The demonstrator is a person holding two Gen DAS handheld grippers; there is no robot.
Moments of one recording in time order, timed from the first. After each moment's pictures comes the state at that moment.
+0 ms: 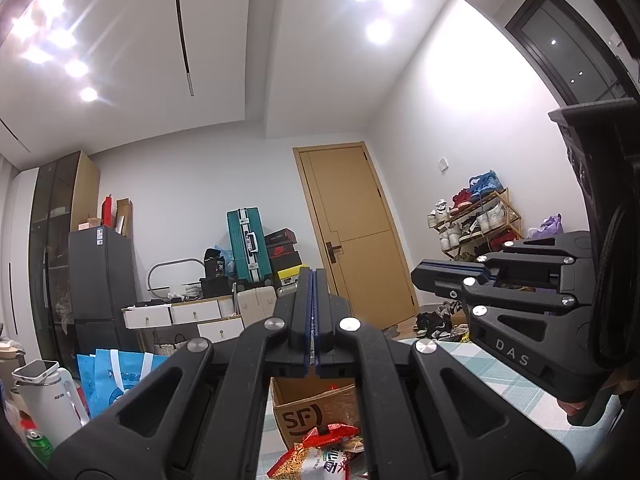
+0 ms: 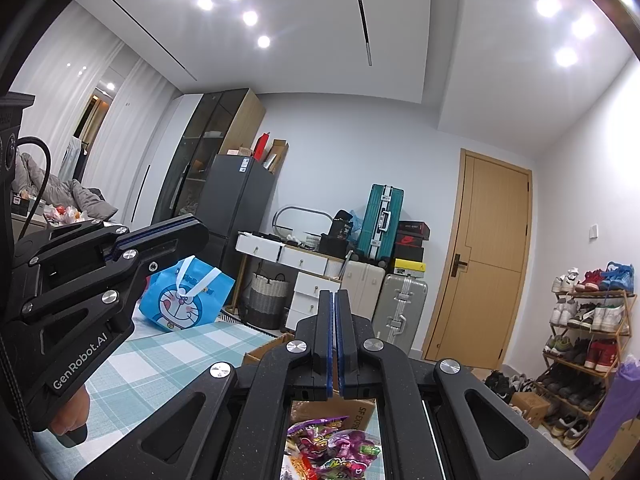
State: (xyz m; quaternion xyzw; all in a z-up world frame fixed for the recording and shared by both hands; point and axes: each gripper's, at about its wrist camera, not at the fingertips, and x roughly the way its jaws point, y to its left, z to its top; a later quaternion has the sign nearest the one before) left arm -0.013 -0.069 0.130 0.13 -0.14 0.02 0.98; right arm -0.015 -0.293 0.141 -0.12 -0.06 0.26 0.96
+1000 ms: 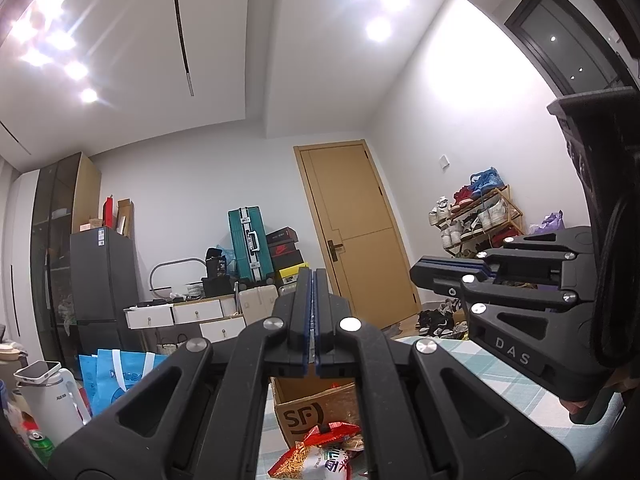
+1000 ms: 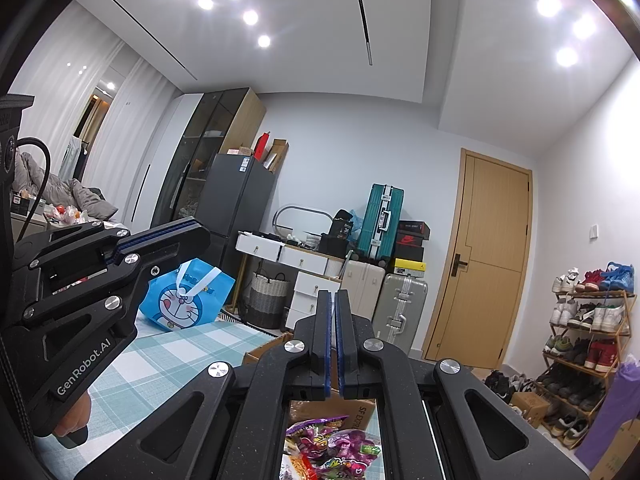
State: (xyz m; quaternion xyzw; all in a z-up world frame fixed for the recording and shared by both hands) left arm -0.011 -0.070 0.128 0.13 -0.14 0.02 0.98; right arm -0.015 -0.293 0.143 -0.12 -0.06 0.26 0.96
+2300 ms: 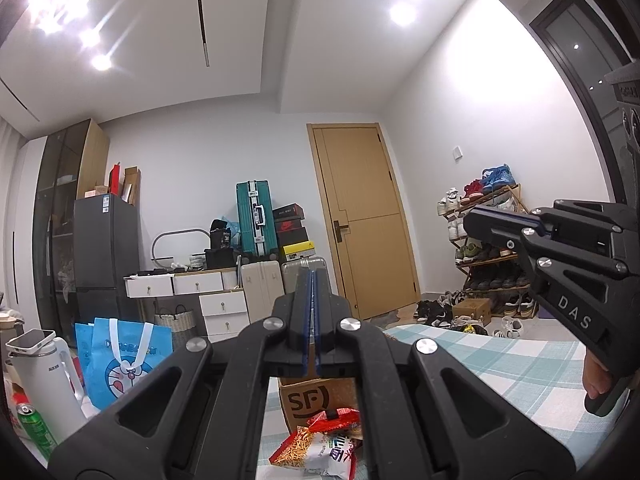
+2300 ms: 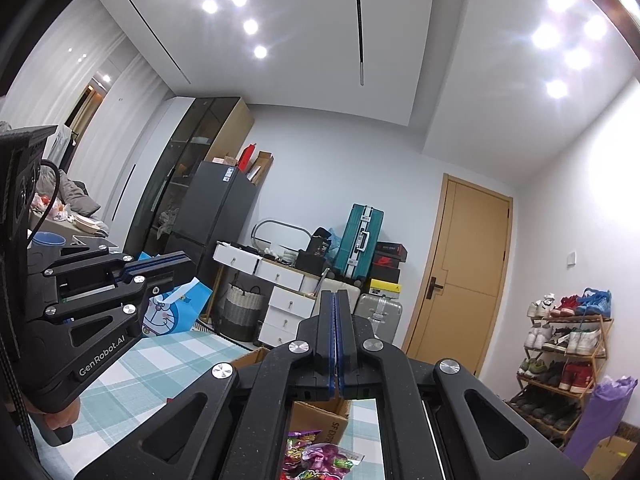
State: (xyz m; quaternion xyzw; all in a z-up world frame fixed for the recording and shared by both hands) left arm 0.014 -0.042 0.124 0.09 -0.10 0.04 0.99; right arm -0.027 -0.297 0.150 -0.14 -0.10 0.22 0.96
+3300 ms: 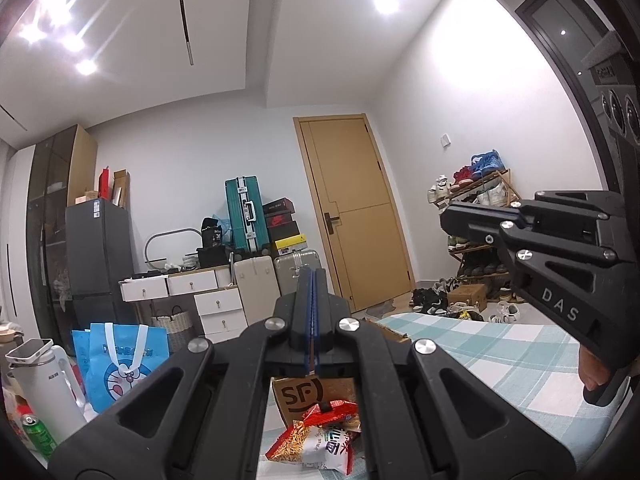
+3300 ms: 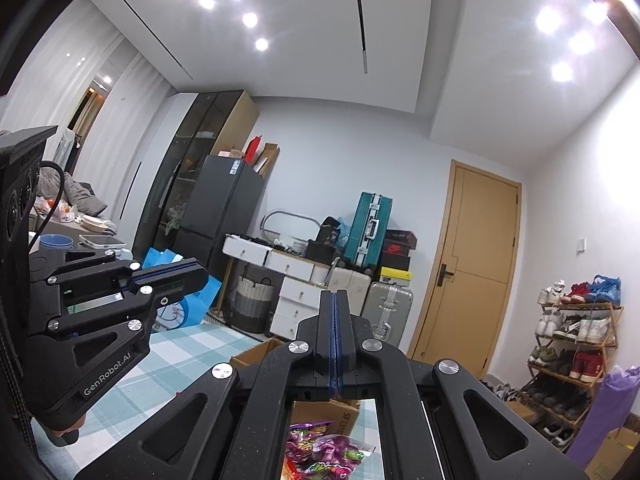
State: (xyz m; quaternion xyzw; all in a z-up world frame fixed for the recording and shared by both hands) left arm 0.016 -0.049 0.118 0.11 -0.08 0.02 0.99; right arm -0.012 -0.294 0.158 -0.14 -0.08 0.23 0.96
